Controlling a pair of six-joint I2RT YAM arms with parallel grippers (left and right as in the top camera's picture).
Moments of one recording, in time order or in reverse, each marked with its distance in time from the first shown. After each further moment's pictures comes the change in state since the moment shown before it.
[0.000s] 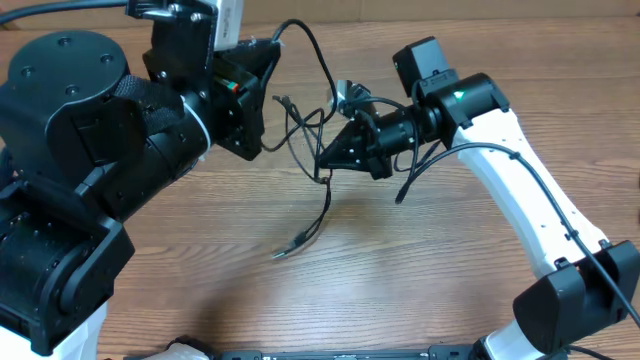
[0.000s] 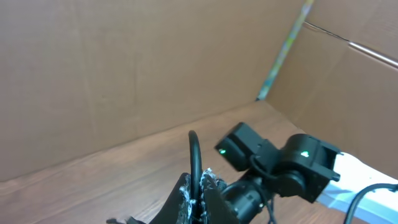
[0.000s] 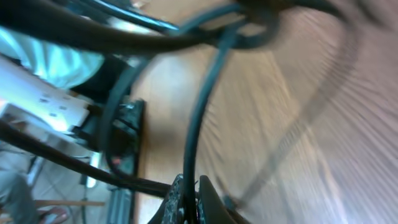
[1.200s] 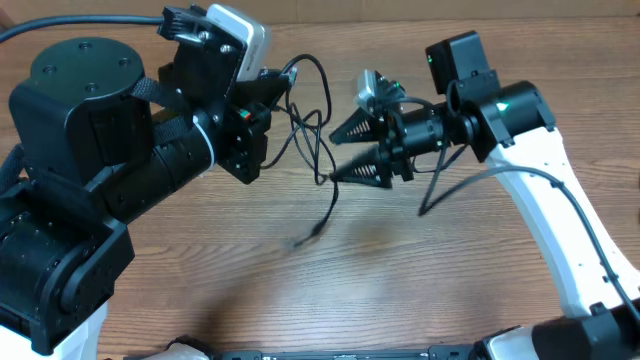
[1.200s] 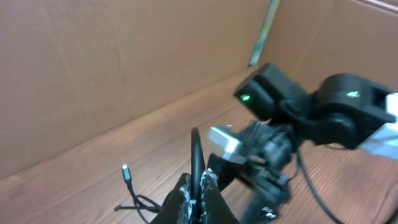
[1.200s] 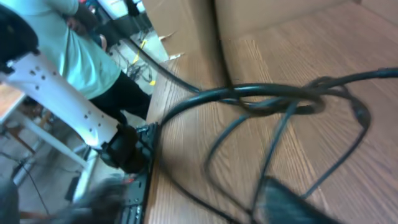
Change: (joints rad) left arm 0.000 0.003 -0.001 -0.113 0.086 0.121; right arm -0.026 -0.118 0.001 0.005 -0.133 -0.026
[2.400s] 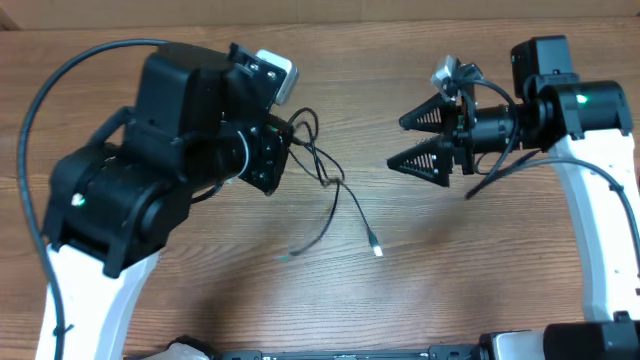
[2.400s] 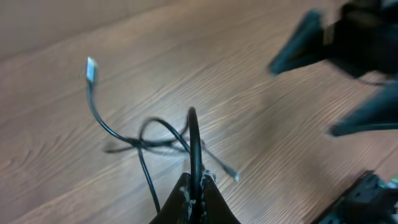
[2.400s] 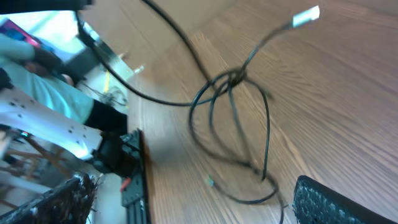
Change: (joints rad) left arm 0.000 0.000 -0.259 -0.112 -0.034 -0.002; right arm -0.275 -0.061 0.000 -0.253 0.006 -0.029
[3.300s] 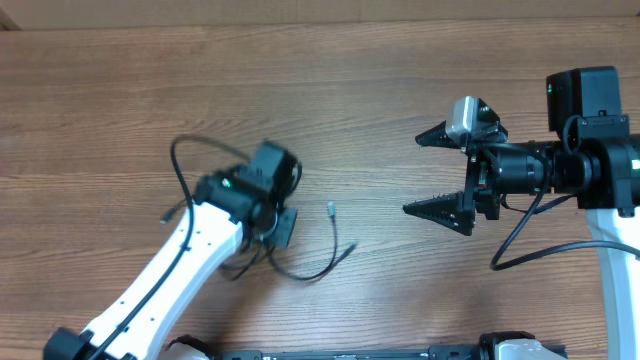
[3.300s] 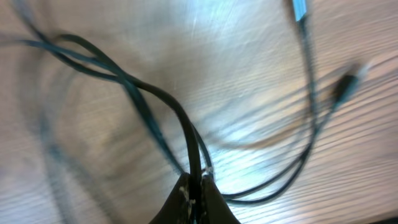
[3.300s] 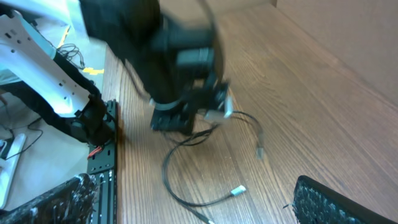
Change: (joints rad) left arm -0.038 0.000 -0.893 0.254 -0.215 -0.143; right arm -0.001 -0.236 0.000 -0.126 0.108 -0.255
